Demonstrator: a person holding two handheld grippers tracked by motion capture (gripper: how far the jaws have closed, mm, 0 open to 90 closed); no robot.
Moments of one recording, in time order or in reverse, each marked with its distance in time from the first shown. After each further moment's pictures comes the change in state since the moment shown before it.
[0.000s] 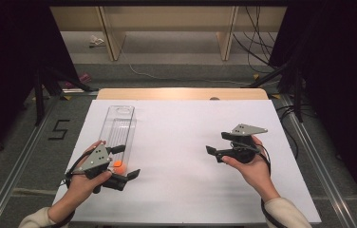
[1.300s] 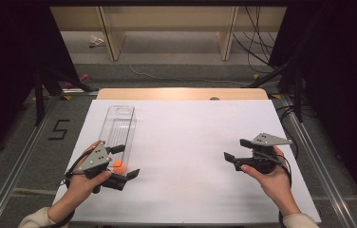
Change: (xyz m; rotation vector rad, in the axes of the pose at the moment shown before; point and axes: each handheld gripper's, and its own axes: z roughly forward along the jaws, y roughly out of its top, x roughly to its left) left arm 0.001 -0.001 -0.001 0.001 0.005 -0.005; right arm -0.010 -0.027 -0.048 -0.018 -0.065 0.039
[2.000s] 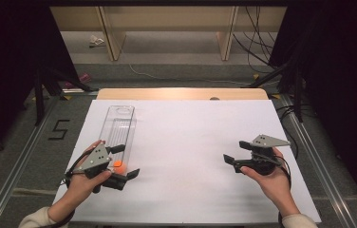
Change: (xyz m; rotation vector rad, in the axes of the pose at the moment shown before) left arm 0.000 0.001 0.001 -0.002 -0.004 0.001; right arm 0.000 -0.005 0.002 0.015 0.009 -0.003
